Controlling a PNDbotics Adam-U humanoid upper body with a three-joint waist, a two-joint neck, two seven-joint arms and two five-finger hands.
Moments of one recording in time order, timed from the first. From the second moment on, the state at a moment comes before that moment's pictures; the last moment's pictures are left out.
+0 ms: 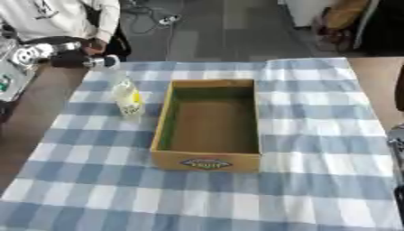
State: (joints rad) left arm -0.87 0.61 -0.16 -0.89 -0.69 0.01 -0.53; right arm -0.40 -0.43 0.07 -1.98 -0.32 -0.35 -0.15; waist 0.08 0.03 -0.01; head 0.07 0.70
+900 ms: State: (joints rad) left arm -0.89 0.54 -0.15 -0.78 -0.74 0.02 -0.49; right arm -0.41 -0.43 0.07 -1.98 -0.33 -0.35 -0.15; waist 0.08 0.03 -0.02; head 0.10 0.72
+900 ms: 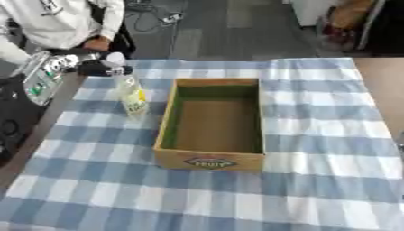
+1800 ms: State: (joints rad) left arm -0.89 0.50 -0.12 -0.73 -0.74 0.04 -0.43; right arm -0.41 -0.42 0.07 -1.98 -0.34 -0.35 -0.15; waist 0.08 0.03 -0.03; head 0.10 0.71
